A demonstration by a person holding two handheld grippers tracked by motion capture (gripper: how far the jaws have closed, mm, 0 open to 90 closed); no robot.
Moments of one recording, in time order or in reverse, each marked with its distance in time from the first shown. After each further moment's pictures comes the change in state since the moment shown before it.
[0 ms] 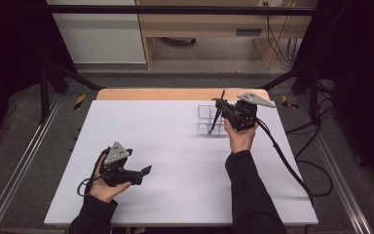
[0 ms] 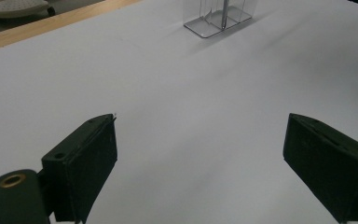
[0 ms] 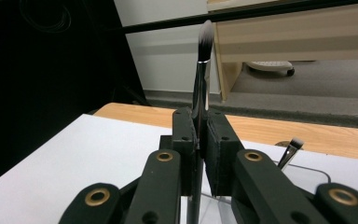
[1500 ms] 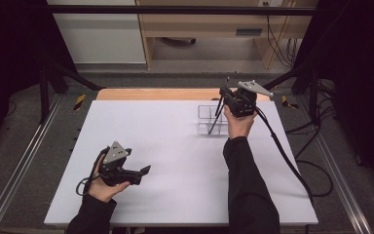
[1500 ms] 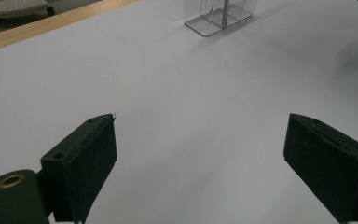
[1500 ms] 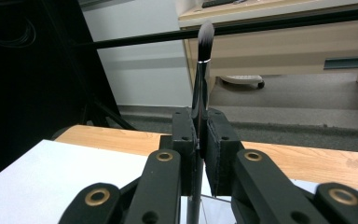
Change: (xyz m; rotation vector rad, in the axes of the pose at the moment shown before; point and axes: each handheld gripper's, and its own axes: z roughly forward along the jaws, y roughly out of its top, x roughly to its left) left arm 0.003 0.000 -0.001 0.007 -0.001 0.008; right arm -0.019 0.017 0.030 -0.055 -0.113 0.000
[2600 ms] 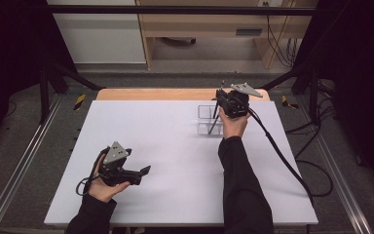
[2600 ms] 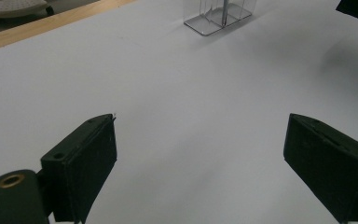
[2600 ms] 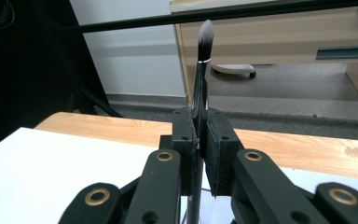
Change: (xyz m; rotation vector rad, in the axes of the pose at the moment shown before) left arm 0.000 0.000 0.000 0.001 -0.001 0.002; right arm 0.001 -0.019 0.024 0.046 -0.039 -0.024
